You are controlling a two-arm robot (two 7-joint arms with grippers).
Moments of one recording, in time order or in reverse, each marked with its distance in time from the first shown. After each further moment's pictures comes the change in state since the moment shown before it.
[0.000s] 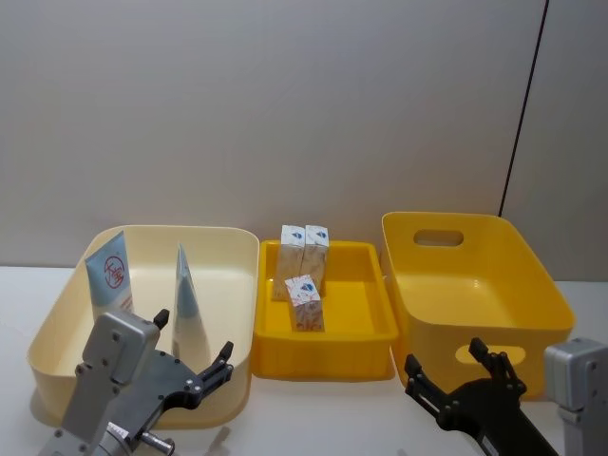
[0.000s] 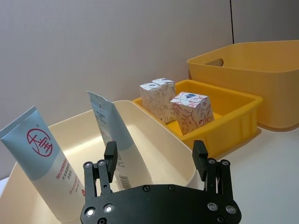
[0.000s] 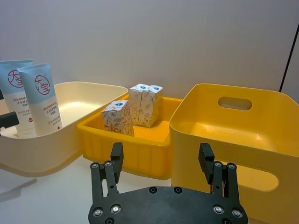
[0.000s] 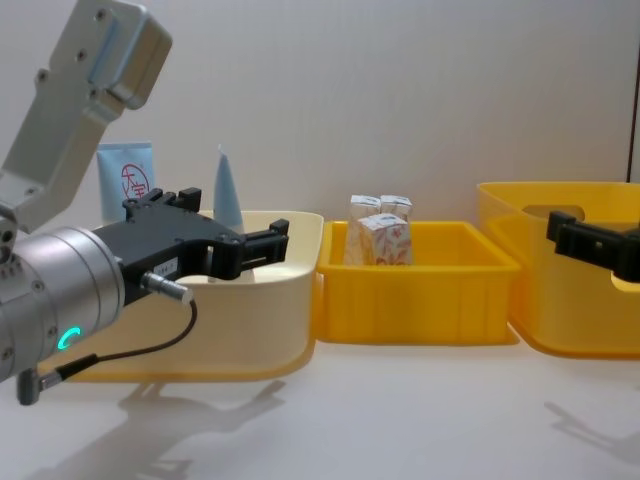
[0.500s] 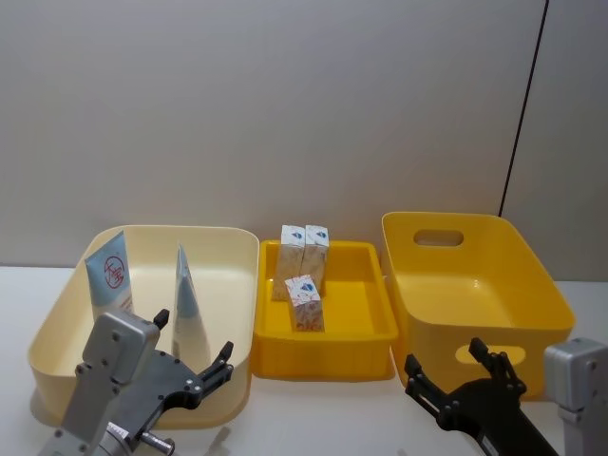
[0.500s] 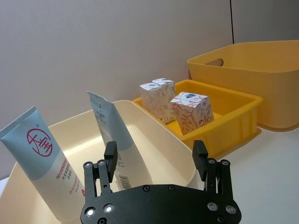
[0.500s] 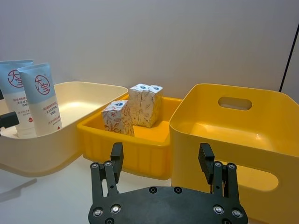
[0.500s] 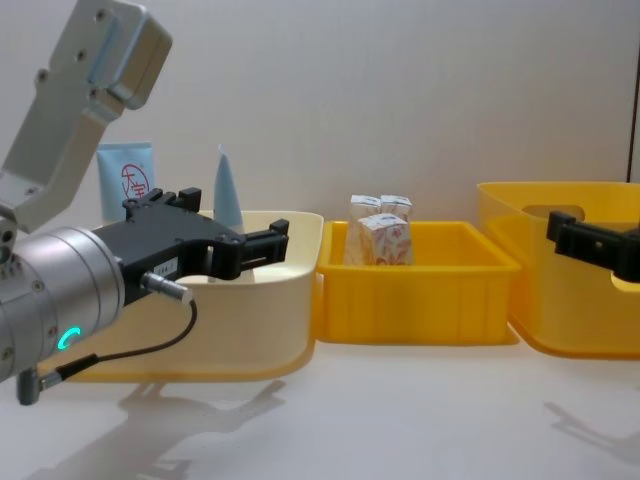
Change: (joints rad) left arm 0.000 0.000 0.000 0.000 0.000 0.000 0.000; right arm 0.000 0.000 0.000 0.000 0.000 0.000 0.000
